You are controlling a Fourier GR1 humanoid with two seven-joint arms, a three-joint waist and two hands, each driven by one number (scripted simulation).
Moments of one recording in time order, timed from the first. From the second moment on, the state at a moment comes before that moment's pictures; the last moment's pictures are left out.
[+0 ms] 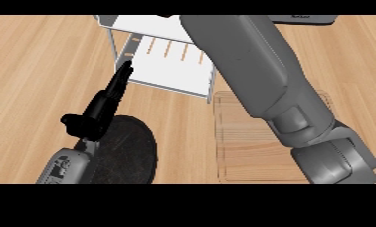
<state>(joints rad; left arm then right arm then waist) -0.19 0.21 -0.20 -1.41 0.13 0.00 -0.12 -1.46 -0.02 0.08 -0.71 0.54 -0.11 0.72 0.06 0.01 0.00</state>
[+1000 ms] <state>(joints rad) -0.22 0.19 -0.19 -1.39 0.12 -0.02 -0.12 -1.58 0.00 -0.06 -0.40 0.09 -0.32 0.67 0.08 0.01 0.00</state>
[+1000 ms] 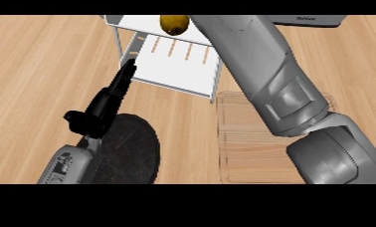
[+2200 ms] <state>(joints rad) -0.08 0.22 -0.12 -1.45 0.12 0.01 -0.13 -1.26 -0.36 -0.09 -0.75 0.13 -0.60 0.52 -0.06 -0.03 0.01</state>
